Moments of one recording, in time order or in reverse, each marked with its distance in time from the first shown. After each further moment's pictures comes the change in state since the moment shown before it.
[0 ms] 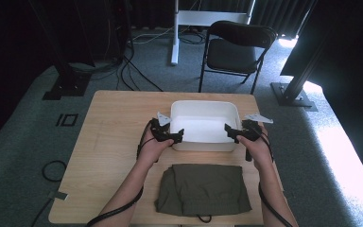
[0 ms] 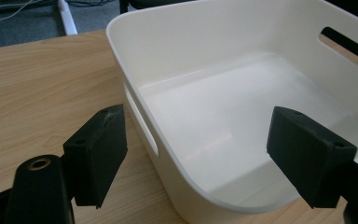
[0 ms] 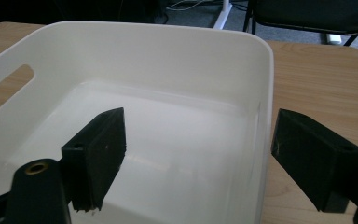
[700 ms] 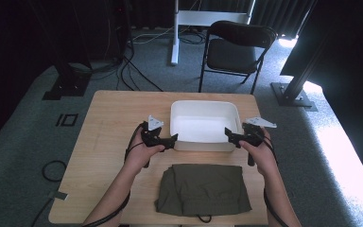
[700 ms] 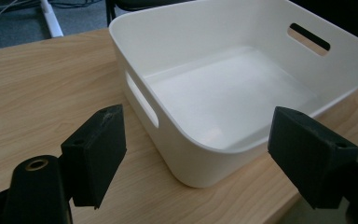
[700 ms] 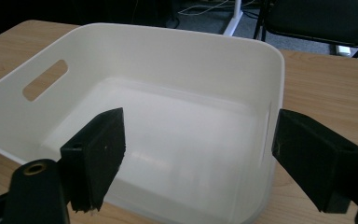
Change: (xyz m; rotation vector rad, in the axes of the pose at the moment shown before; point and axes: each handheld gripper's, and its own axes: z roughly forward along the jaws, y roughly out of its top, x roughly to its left) left arm 0.007 -0.005 -0.042 0.000 -0.071 0.040; right arm 0.013 -0.001 -0.028 -0.017 0.036 -0.047
